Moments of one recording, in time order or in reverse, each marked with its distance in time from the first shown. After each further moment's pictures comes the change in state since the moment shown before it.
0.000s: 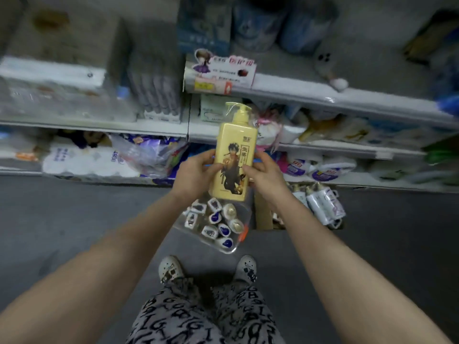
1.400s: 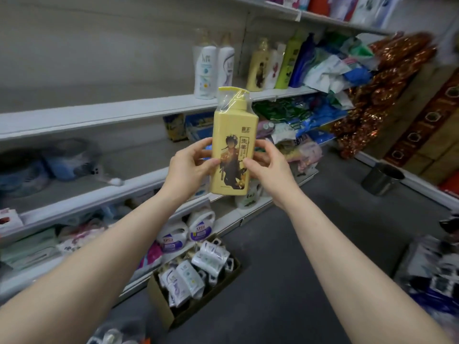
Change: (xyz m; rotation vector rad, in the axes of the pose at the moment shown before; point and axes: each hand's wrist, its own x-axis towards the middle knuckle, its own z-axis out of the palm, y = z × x) left_hand -0.106 0.391 0.361 -0.070 -0.390 0.679; right_hand -0.263 -0.013 -0.489 0.146 0.691 -0.481
